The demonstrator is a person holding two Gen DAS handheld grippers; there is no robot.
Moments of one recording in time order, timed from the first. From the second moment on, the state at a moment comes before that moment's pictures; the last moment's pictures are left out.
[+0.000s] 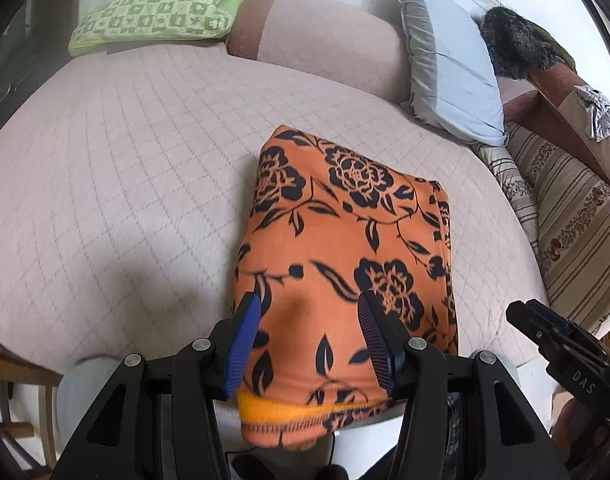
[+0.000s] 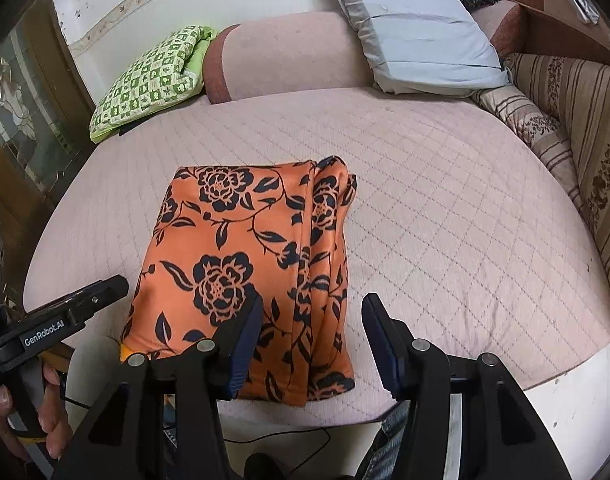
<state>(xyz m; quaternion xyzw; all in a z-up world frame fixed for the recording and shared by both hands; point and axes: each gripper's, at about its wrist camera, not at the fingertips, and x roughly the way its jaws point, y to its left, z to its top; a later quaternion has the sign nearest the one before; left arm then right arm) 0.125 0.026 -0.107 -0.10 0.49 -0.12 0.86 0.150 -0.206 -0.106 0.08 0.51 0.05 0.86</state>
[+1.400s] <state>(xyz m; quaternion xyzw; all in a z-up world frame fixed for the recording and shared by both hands) 0.316 0.018 -0.181 -0.16 0.51 -0.12 0.84 0.293 -0.209 -0.154 0.10 0.49 0.09 0.86</state>
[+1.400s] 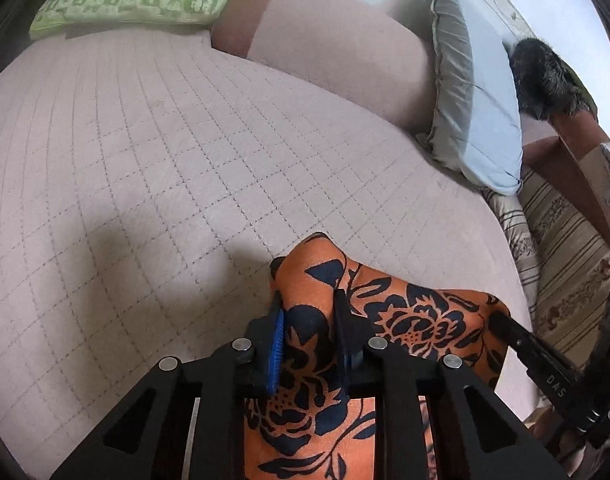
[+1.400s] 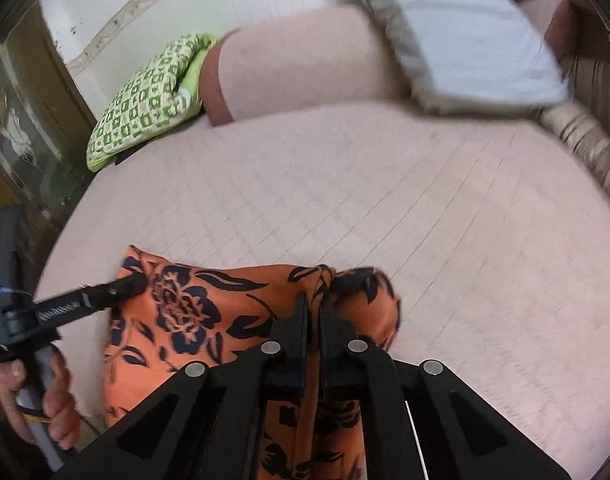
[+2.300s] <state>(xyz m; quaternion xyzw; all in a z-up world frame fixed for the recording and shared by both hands) 0.231 0.019 -0.200 -0.11 0.53 -0.09 0.84 0.228 -0.202 -0.177 0.10 0.55 0.07 0.82</state>
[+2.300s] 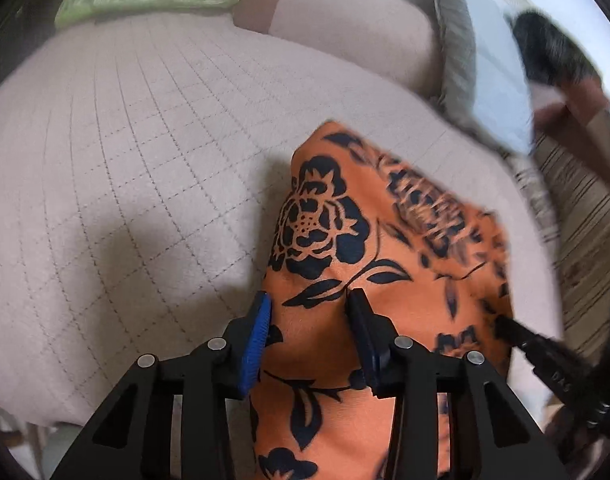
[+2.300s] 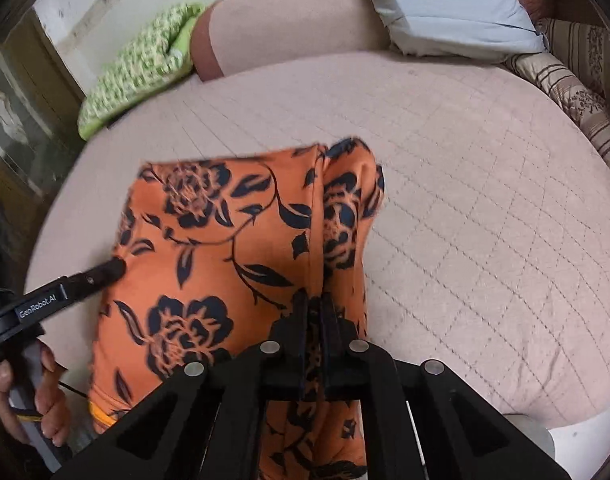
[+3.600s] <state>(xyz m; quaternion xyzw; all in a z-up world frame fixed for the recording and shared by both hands) -0.043 0.009 -0.020 -0.03 0.40 -0.05 0.92 0.049 -0.193 -0.018 0.07 0.48 0.02 0.87</state>
